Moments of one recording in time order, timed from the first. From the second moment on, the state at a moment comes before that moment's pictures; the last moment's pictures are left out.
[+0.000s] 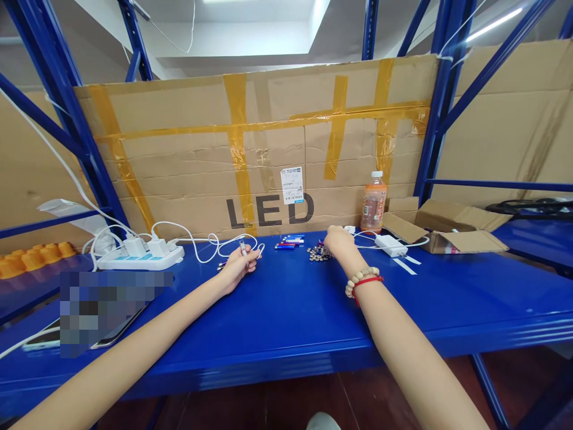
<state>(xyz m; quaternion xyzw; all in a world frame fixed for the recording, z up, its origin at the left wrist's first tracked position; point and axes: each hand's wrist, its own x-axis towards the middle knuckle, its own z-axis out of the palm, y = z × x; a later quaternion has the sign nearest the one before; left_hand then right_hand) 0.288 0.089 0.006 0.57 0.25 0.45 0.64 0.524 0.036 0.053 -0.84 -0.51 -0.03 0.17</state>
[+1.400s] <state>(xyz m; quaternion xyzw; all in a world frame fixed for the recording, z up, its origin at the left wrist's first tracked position) 0.290 0.082 0.011 0.65 0.30 0.48 0.51 0.429 0.048 0.021 -0.51 -0.79 -0.02 0.36</state>
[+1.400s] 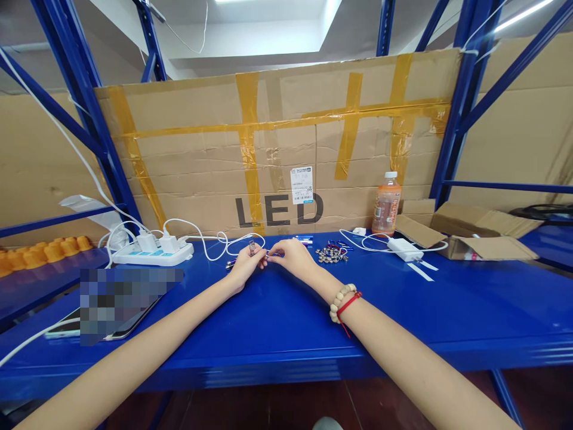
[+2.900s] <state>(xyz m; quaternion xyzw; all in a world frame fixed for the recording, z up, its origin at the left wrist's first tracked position) 0.288 0.088 0.001 0.83 0.24 0.38 0.34 0.424 0.045 0.025 -0.45 -0.79 -0.09 0.41</state>
